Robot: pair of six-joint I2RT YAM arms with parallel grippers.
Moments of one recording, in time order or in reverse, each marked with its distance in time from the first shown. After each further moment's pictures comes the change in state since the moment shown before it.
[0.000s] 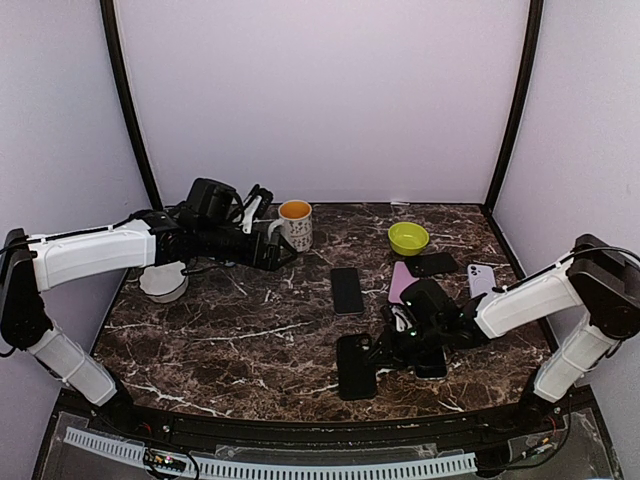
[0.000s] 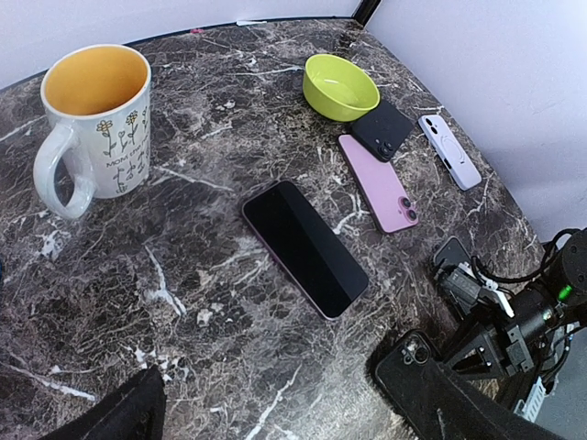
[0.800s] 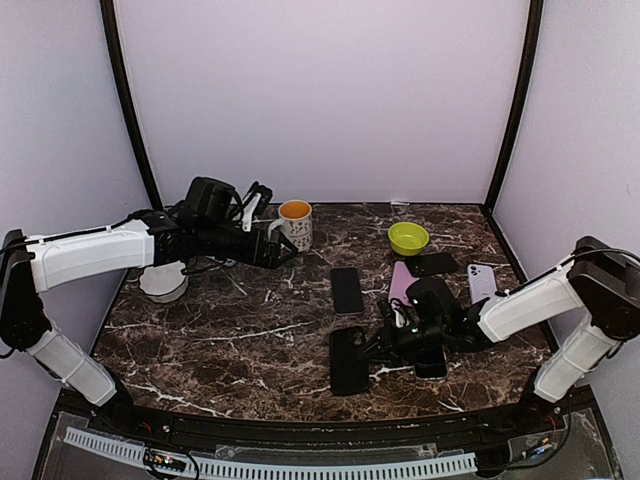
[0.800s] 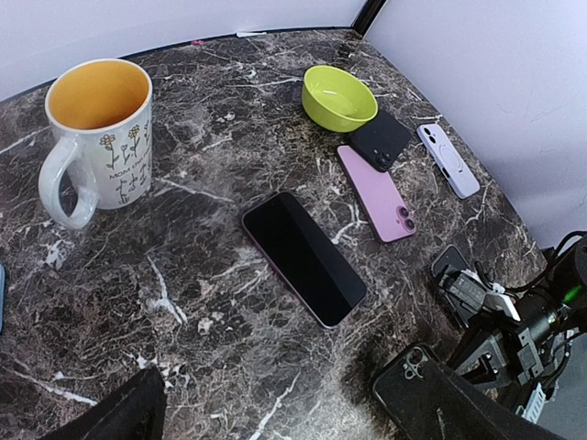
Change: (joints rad) left arm -0.004 -0.010 0.000 0.016 -0.014 -0.003; right arm -0.003 -0.013 -0.042 0.185 -0.062 0.064
